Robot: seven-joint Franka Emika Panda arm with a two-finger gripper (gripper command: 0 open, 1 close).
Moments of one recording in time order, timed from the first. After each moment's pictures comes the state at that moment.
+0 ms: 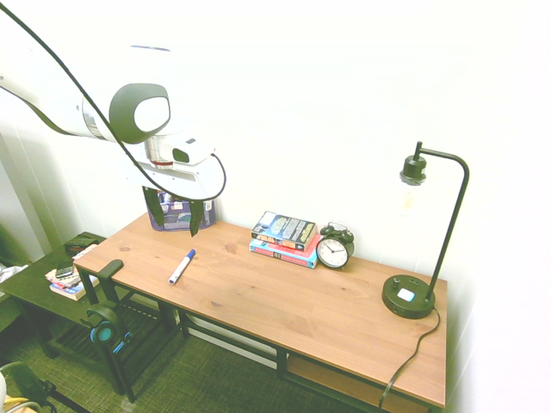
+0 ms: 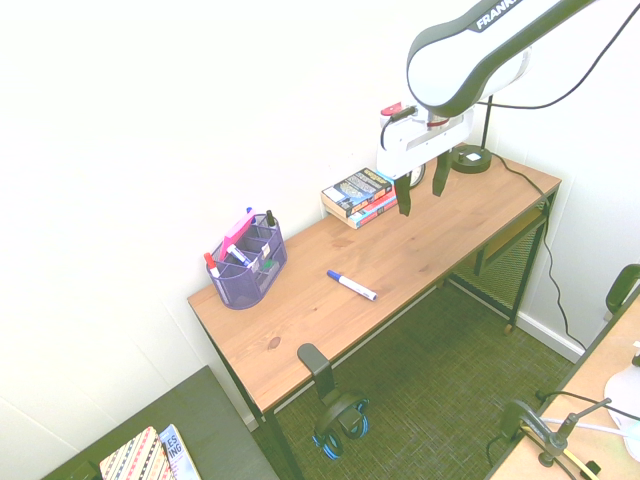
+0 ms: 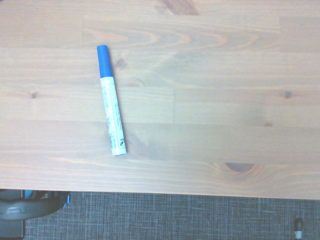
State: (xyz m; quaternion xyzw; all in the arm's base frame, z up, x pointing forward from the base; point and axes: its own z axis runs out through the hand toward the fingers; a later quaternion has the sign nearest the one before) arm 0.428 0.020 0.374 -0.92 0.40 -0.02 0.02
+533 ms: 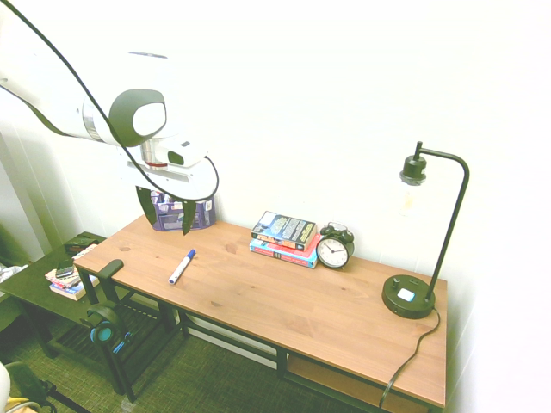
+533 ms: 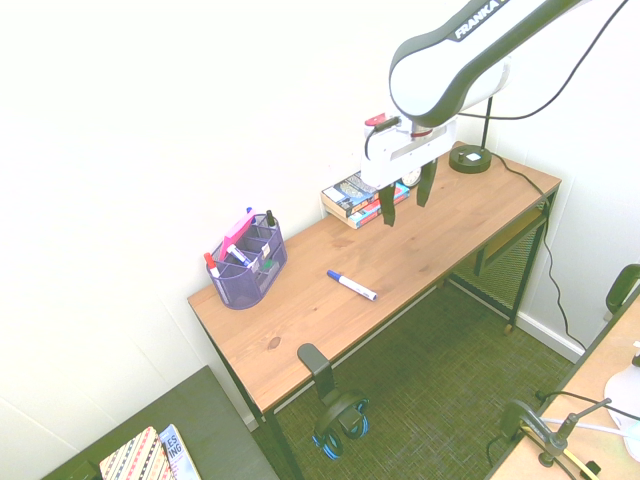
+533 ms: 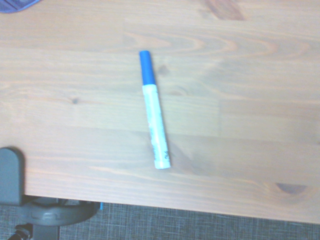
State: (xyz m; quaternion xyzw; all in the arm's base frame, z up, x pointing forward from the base) arm 0.458 0.061 0.355 -0.93 0.37 0.00 0.04
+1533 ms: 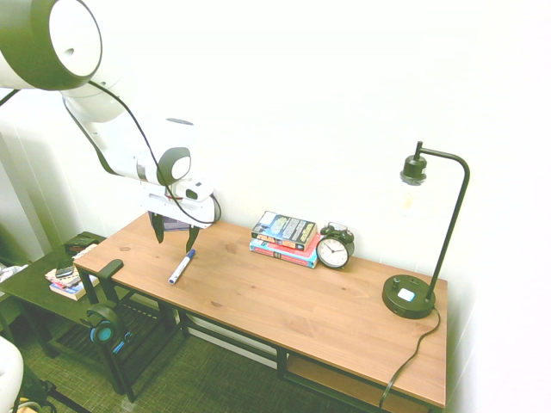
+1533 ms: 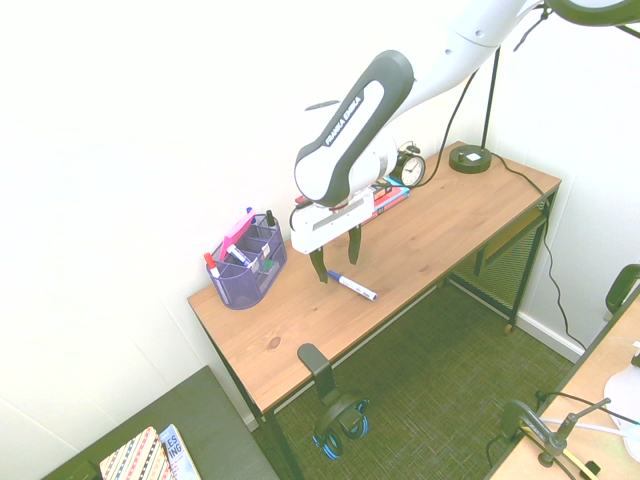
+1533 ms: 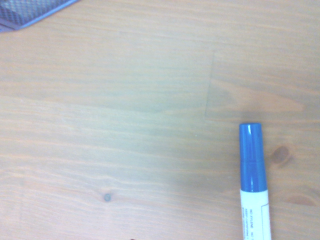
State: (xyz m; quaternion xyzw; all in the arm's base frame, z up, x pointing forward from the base) arm 0.570 0.123 0.202 -0.93 0.36 0.06 0.03
